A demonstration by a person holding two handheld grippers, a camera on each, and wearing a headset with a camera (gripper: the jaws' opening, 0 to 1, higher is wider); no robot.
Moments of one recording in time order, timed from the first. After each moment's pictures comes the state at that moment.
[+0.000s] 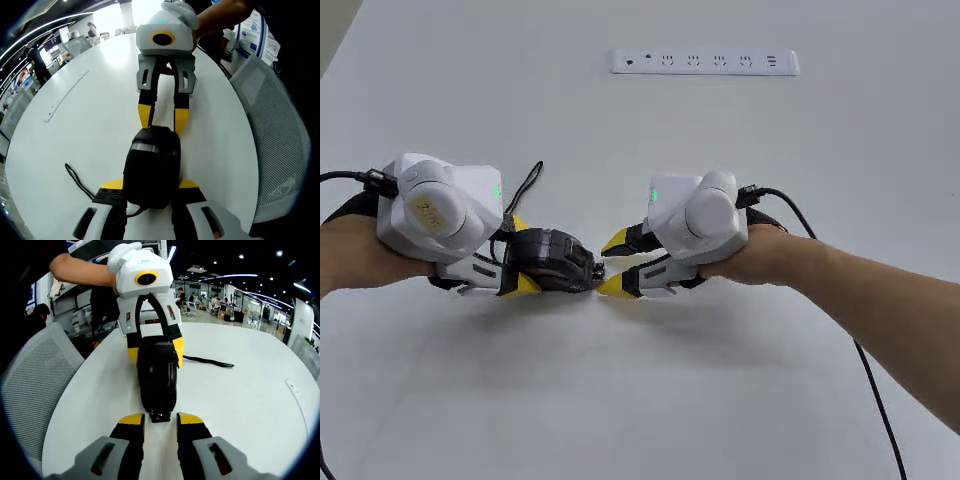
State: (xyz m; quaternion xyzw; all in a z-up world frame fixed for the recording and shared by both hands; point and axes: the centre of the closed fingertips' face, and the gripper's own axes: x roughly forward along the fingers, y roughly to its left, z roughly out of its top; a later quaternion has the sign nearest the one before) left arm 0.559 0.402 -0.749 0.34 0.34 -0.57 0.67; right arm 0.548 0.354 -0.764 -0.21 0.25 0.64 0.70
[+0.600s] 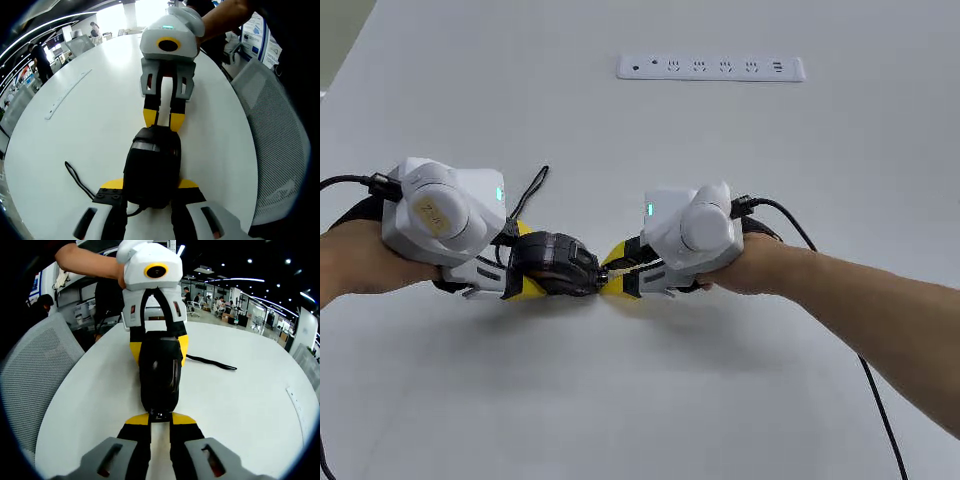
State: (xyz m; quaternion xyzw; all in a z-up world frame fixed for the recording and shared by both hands) left arm 0.558 0.403 -0.748 0.33 0.34 -0.56 0.68; right arm 0.549 0.355 -0.767 -0.24 0.23 0.65 0.69
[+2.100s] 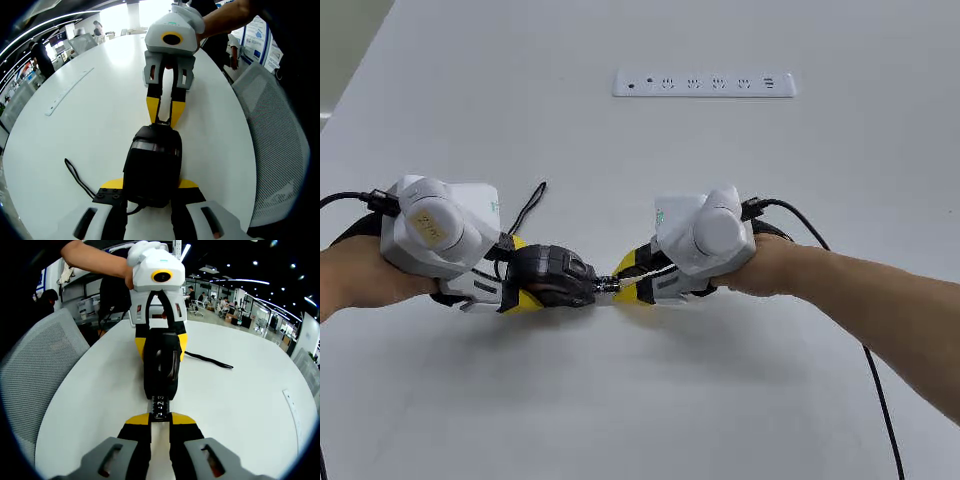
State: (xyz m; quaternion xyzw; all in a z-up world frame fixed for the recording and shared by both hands) left arm 0.558 0.404 -0.748 0.32 0.35 -0.56 0.68; right arm 0.549 0.336 -0.762 -0.26 0.23 0.65 0.68
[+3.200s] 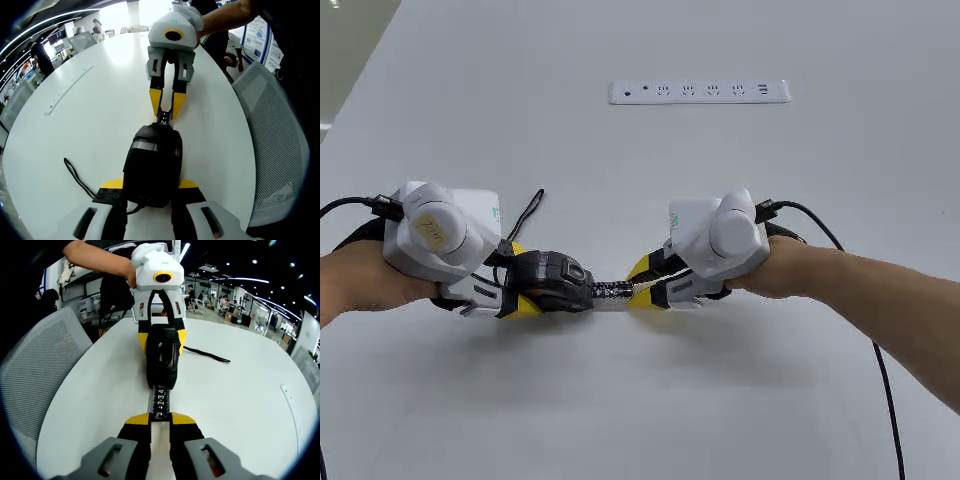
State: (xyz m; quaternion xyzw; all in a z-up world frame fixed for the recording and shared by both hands) left arm 0.558 0.404 -0.750 0.32 0.36 -0.56 0.68; right arm 0.546 0.316 -0.762 -0.26 0.24 0.65 0.67
